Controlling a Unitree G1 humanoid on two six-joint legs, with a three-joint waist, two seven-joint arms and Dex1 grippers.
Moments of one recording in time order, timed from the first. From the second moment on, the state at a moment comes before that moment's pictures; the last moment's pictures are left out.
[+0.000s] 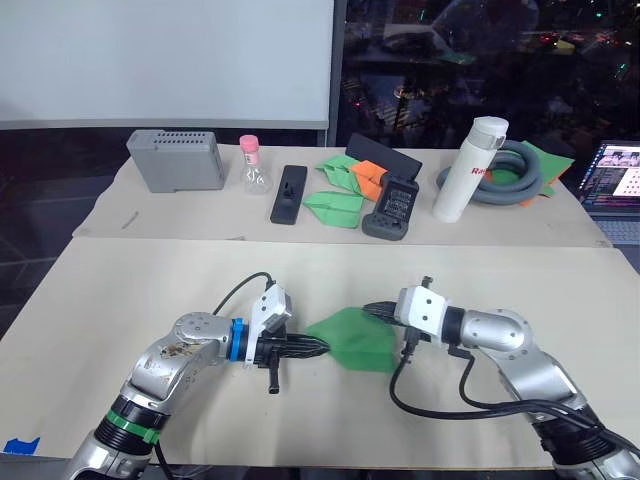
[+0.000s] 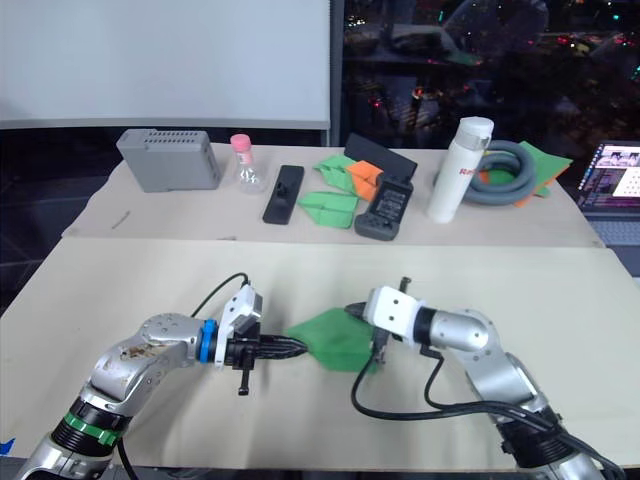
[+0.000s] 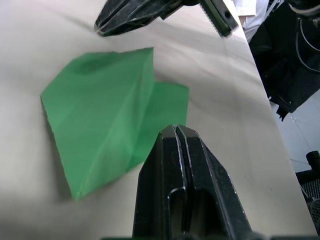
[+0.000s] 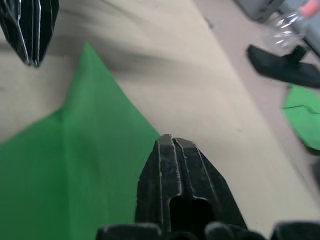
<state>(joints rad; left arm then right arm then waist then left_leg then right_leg) -0.30 0.59 -0.22 -0.23 -0.47 0.60 -1.09 -0.27 -0.65 0.24 -0.25 0.06 0.12 0.83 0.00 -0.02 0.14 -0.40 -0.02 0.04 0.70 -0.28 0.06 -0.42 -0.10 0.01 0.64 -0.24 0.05</state>
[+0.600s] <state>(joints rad) -0.30 0.62 -0.20 -0.24 -0.49 0.59 -1.11 -0.12 -0.65 0.26 -0.37 0.14 0.32 0.92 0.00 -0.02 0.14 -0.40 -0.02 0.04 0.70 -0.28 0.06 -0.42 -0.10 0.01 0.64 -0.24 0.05</state>
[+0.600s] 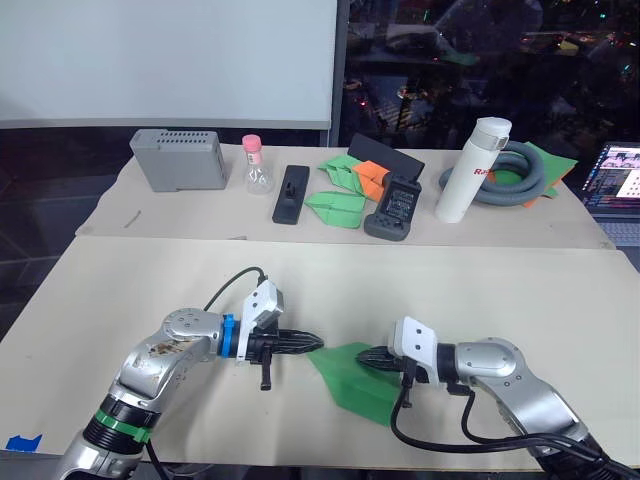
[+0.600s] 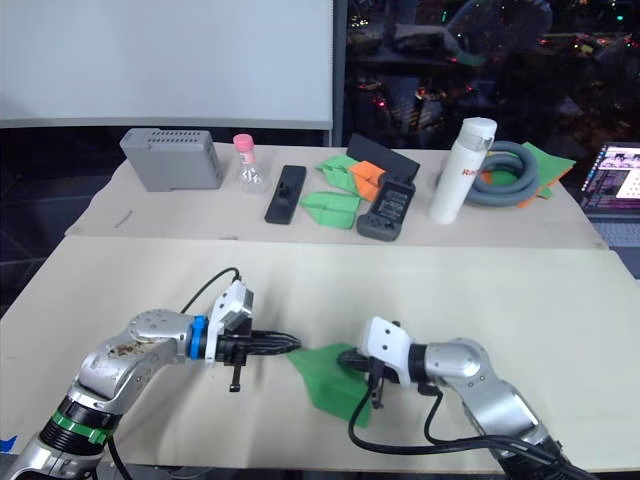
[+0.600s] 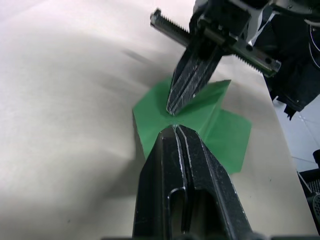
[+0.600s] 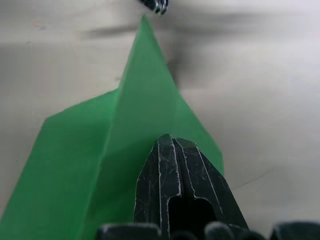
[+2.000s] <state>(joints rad) -0.36 0.65 -0.19 -0.14 -0.43 0.53 -1.15 0.06 -0.73 0.17 -0.48 0.10 0.14 0.85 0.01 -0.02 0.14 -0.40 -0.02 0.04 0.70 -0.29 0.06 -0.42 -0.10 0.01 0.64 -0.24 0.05</state>
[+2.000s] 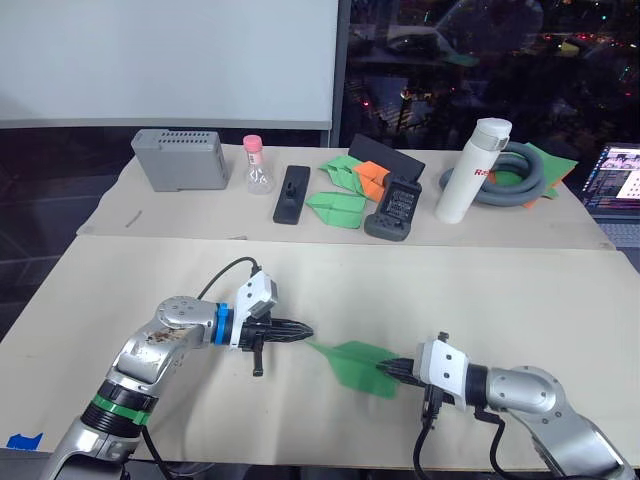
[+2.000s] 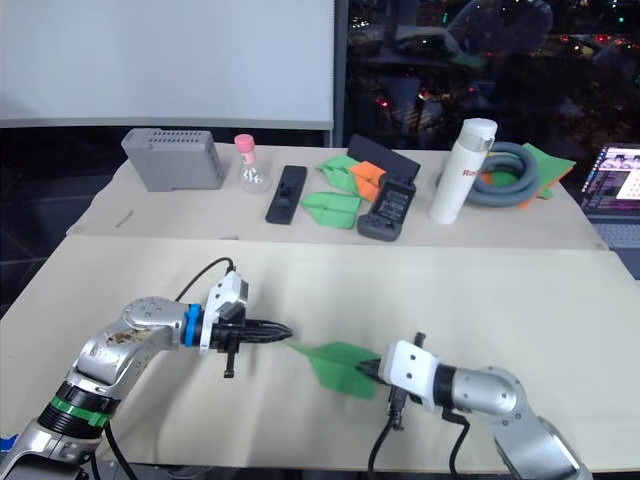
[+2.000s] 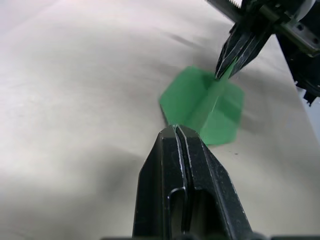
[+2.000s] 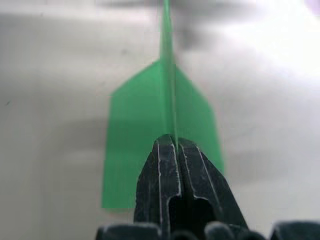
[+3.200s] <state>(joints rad) -0.42 0.53 -0.27 -0.04 -0.27 0.44 -1.02 -0.30 -0.66 0.37 0.10 -0.45 -0.59 0.58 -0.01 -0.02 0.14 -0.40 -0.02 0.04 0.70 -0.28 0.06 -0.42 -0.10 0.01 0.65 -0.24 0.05</state>
